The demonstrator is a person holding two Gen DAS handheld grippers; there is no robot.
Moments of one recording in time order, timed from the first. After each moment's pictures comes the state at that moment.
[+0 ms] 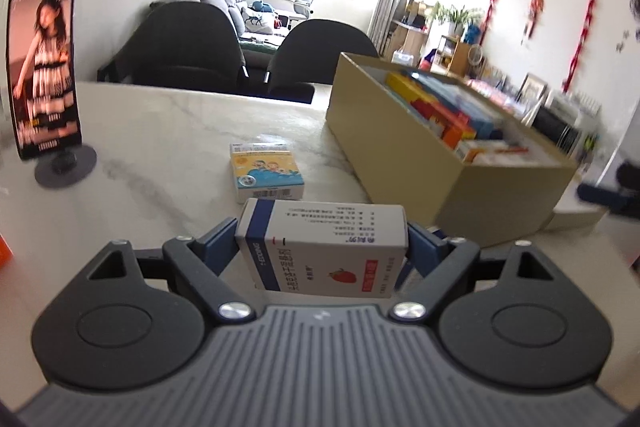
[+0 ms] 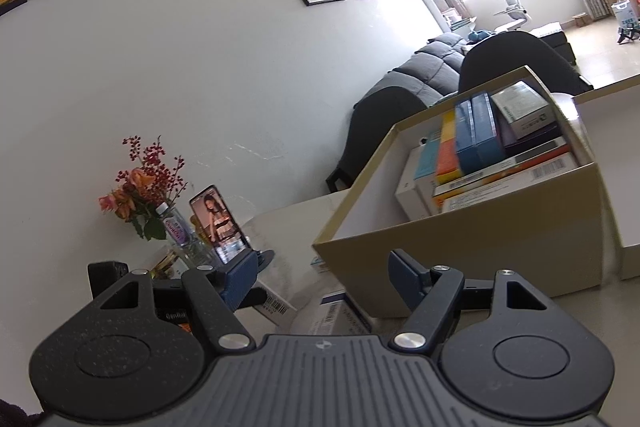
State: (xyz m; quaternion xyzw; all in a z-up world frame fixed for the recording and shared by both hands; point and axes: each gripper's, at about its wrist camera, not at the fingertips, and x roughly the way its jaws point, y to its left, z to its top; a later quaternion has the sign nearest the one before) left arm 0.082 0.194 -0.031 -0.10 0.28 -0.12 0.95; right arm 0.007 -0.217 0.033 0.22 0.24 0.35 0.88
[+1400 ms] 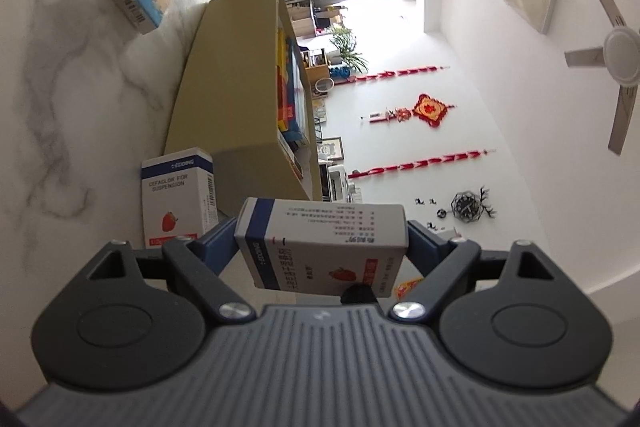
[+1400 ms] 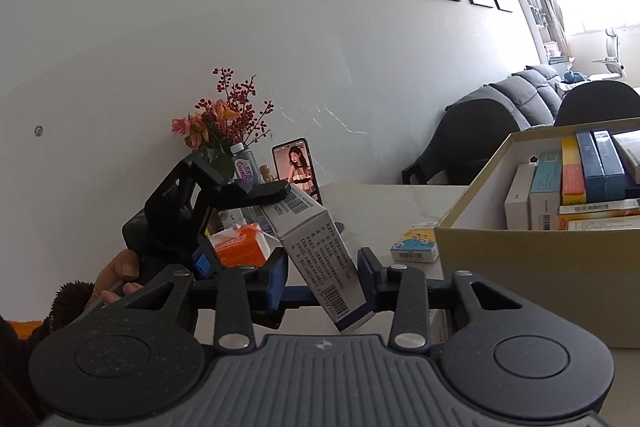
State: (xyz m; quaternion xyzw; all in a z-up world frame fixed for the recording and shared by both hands) left arm 0.093 0.208 -0.076 -0.54 0.32 -0.33 0.70; right arm -0.029 -0.152 0.043 0.10 0.19 0.47 0.86
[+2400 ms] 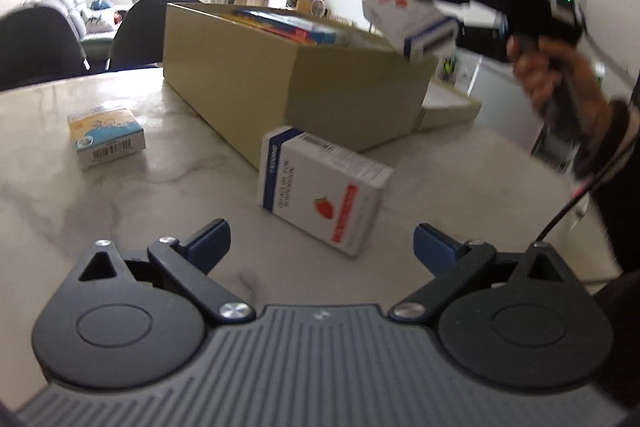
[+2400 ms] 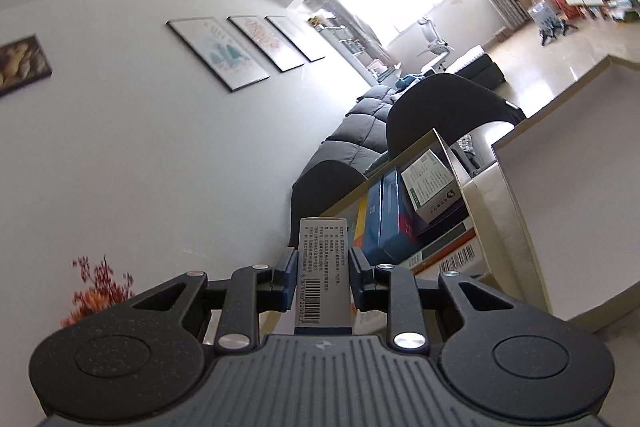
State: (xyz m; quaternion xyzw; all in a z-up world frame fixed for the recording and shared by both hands) left arm 0.079 0.165 -0.084 0.01 0.28 -0.36 0.89; right arm 0.059 -0.291 0.034 0.35 0.19 0.23 0.89
